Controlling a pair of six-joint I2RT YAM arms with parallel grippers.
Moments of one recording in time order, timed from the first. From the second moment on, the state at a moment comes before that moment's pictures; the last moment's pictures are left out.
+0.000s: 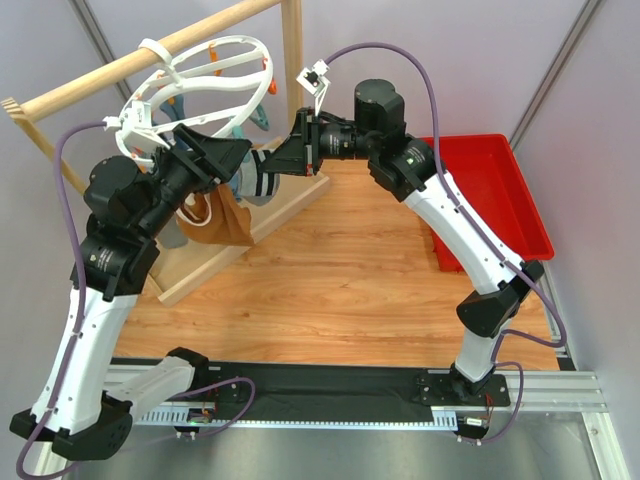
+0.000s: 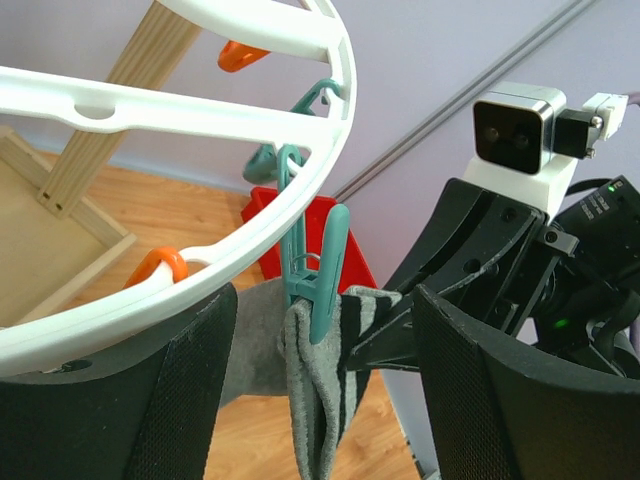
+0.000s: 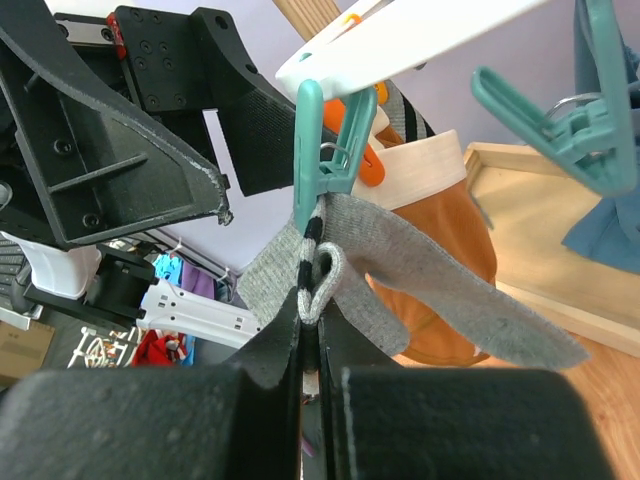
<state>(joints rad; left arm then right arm) -0.35 0.99 1.50 -0.44 0.10 -0.76 0.71 1.80 2.16 -0.41 -0.78 0.56</state>
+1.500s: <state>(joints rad) -0.36 1.00 1.40 -0.29 0.05 -0.86 0.71 1.80 2.11 -0.36 -0.77 0.62</state>
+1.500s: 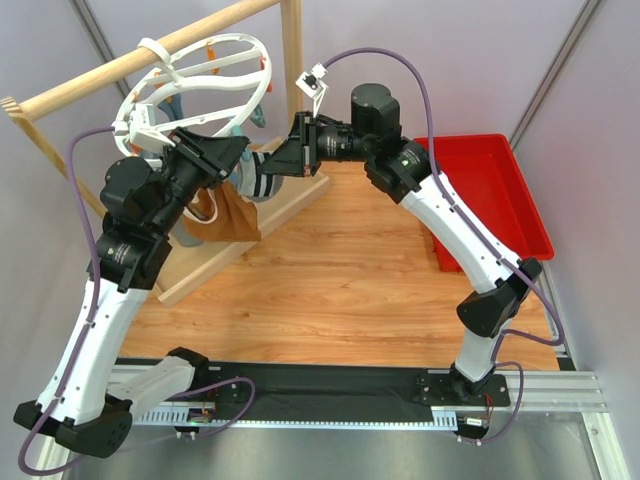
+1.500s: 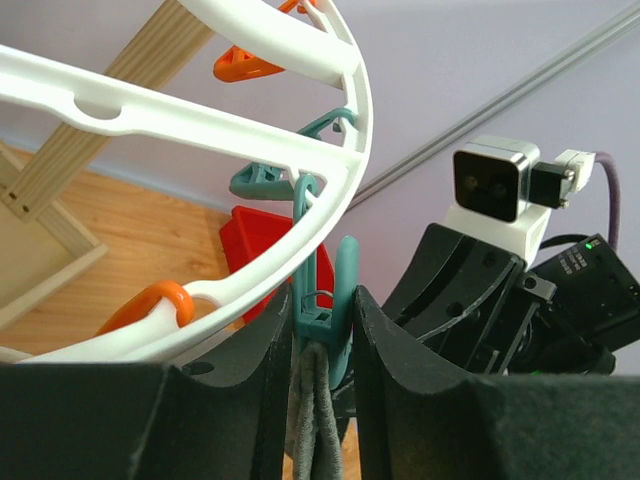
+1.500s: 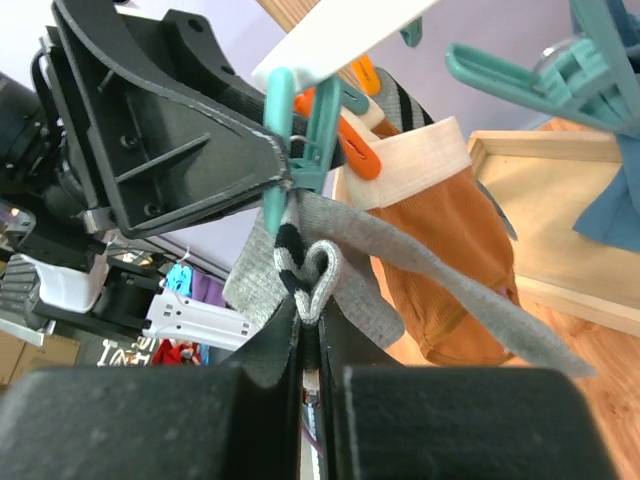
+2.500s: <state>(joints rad) -0.36 0.92 1.40 -0.30 0.01 -0.92 0.69 1.58 1.64 0.11 -0.57 1.06</state>
